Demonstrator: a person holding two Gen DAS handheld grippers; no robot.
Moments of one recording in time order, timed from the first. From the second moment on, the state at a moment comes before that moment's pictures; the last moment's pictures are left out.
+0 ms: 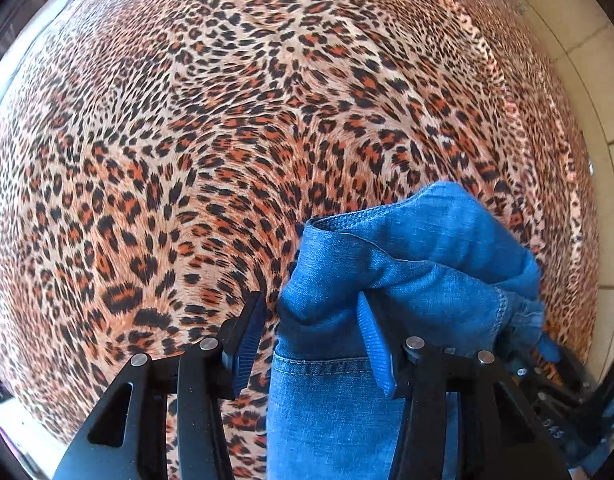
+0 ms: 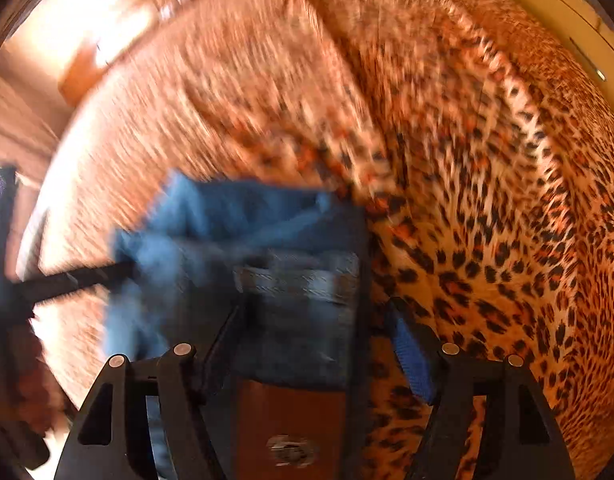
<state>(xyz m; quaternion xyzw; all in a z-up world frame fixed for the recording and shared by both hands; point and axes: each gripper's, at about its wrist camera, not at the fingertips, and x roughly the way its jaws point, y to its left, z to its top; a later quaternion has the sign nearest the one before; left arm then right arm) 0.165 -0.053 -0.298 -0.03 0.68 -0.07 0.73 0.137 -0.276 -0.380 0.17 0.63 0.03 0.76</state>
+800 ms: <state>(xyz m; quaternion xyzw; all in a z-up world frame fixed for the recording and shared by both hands) 0.134 -0.059 -0.274 0.00 0.68 -0.09 0.73 0.128 -0.302 -0.327 0.18 0.60 0.05 0.78</state>
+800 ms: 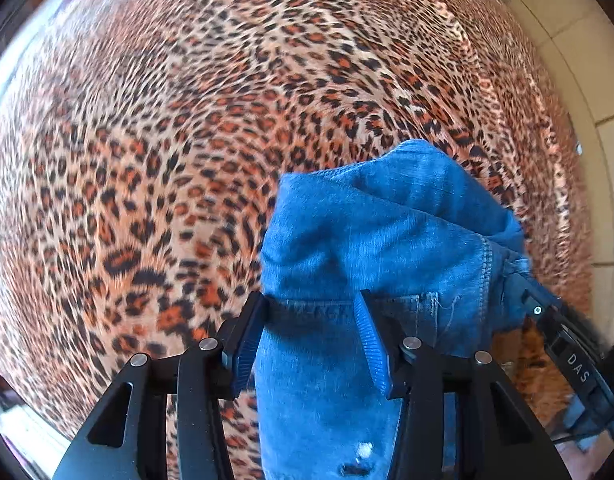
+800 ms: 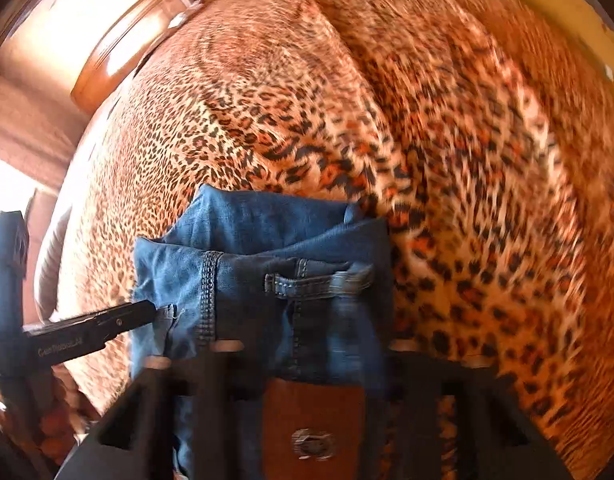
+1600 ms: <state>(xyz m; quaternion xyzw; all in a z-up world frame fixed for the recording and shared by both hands) 0.061 0.002 -0.252 0.00 0.68 -0.11 0.72 0.022 -0.323 -0.302 0.24 0.61 0.11 0.75</state>
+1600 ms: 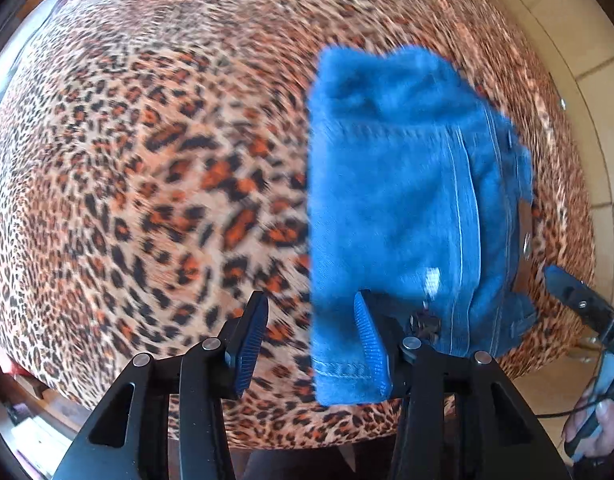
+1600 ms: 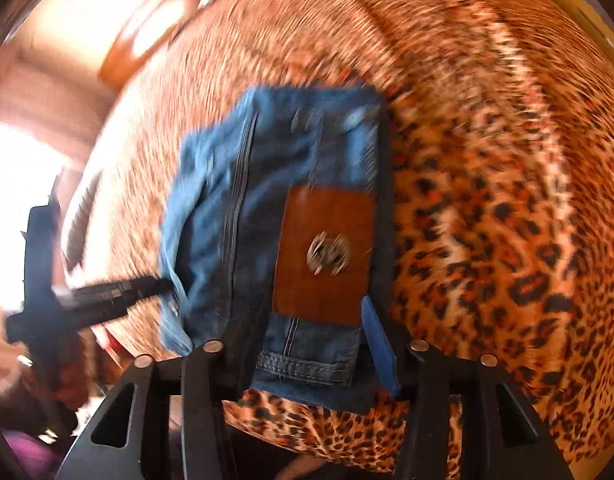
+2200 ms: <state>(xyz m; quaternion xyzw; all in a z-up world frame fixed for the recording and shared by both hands) 0.169 -0.015 -0.275 -0.09 0.72 -0.12 0.68 0.103 -0.348 -0.346 0.37 0.58 0.10 0.72</state>
